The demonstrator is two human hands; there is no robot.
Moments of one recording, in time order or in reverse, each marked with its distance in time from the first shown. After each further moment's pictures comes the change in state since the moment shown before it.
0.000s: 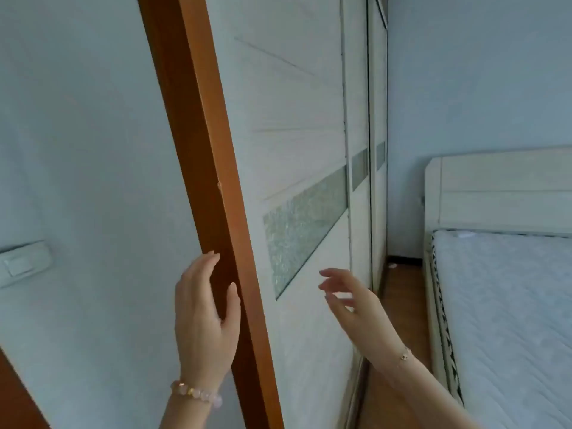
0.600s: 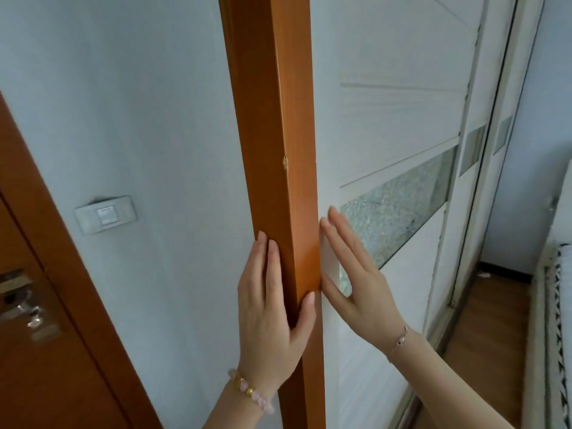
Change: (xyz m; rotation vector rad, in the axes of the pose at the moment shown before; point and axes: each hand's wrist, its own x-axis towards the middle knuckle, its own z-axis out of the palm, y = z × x) left_hand -0.002 -0.027 0.053 0.179 0.074 0.055; right_hand 0.092 0.021 0.088 -0.104 -0.083 -0.666
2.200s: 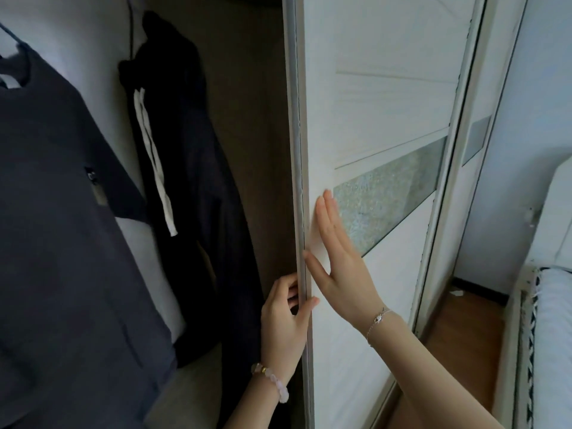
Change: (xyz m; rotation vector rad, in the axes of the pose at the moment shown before) left_hand 0.083 0.086 0.454 -0.568 -0.307 -0.579; right_hand 0.057 0.410 -0.112 -0.016 -0.133 0.171
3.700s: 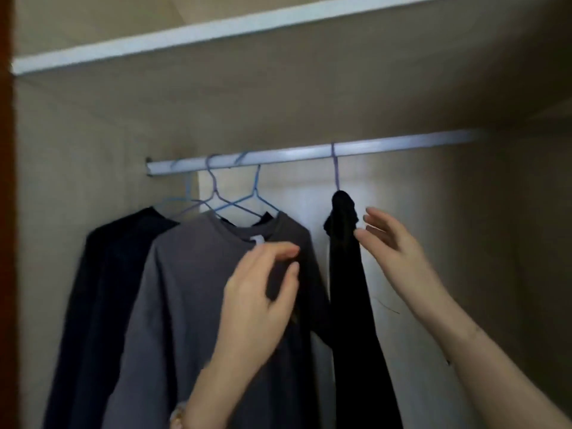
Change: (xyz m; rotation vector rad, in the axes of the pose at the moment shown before) left_hand 0.115 0.209 -0.152 1.042 0.751 0.541; right_hand 0.279 -0.064 0.004 1.118 -0.237 -0.057
